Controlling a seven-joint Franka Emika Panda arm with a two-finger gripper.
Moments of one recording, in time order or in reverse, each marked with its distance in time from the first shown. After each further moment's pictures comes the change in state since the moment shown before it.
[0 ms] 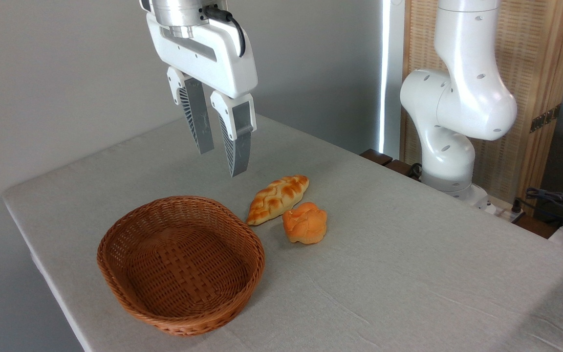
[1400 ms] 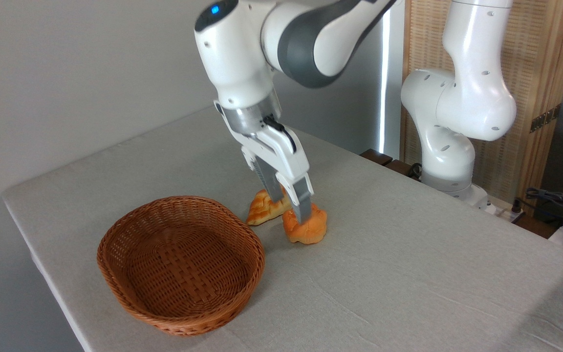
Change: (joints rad) arm -0.032 -0.190 -0.068 -0.657 0.041 0.257 0.000
